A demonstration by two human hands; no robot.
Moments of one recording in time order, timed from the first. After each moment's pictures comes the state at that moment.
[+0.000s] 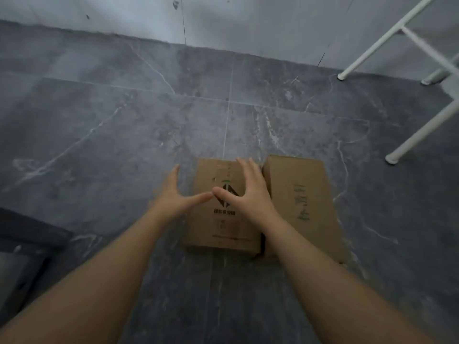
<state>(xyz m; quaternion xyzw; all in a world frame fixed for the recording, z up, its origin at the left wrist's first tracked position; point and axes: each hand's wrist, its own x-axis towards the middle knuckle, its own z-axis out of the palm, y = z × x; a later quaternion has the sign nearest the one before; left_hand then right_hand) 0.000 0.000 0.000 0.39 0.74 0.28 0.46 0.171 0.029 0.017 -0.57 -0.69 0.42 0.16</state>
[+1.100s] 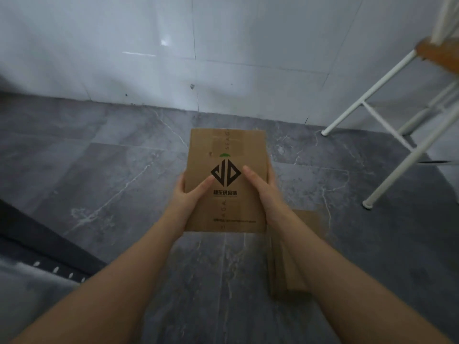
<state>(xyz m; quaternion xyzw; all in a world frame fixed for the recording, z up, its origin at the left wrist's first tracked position) 0.002 0.002 0.183 0.29 0.61 0.51 0.53 0.162 0.054 0.181 -0.49 -0.44 0.63 0.41</state>
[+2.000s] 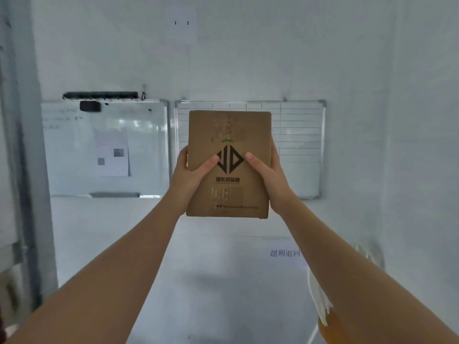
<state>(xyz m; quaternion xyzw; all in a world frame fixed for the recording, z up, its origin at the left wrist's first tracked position) 0.060 -0.070 1.186 0.55 0.40 0.69 0.25 0.232 -0.031 1.182 -0.18 -0.64 0.43 0.62</state>
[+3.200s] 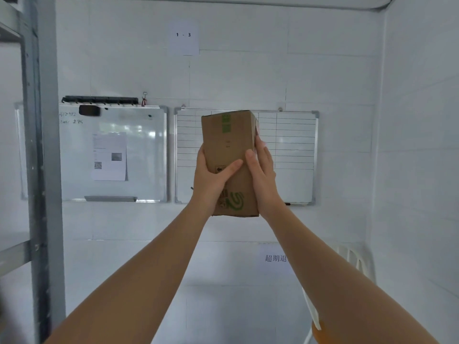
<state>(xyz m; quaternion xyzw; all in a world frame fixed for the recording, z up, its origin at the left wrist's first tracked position) 0.087 -0.085 1.187 0.54 0.36 0.72 0.24 0.191 -0.063 1.183 -0.28 -0.64 0.28 0.66</state>
